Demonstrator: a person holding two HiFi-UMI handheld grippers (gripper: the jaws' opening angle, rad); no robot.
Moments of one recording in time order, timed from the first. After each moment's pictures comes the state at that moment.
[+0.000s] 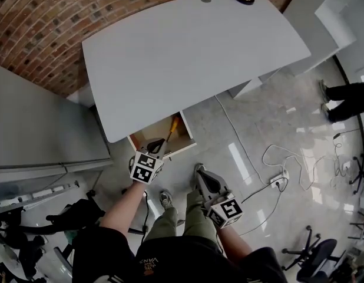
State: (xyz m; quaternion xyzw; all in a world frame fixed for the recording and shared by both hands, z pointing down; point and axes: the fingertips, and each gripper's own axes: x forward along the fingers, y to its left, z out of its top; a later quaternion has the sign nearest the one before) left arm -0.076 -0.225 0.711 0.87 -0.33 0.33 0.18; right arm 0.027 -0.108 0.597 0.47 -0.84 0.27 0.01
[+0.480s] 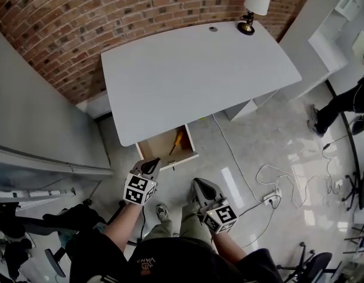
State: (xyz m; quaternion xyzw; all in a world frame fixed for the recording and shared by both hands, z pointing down) left arm -0.133 -0.164 0.615 0.88 -0.38 0.23 0.18; right arm -0.015 -0.084 0.544 0.47 -0.86 0.23 0.02
